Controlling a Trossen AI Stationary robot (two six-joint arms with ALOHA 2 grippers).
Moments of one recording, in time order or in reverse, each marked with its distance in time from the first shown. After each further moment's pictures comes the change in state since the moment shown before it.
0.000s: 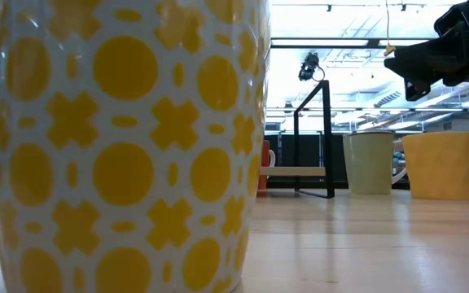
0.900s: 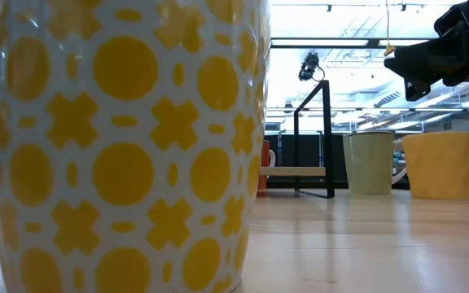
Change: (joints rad) left arm -0.041 0.000 0.000 0.041 -0.012 0.001; right arm 0.000 0.000 0.000 0.000 0.000 0.000
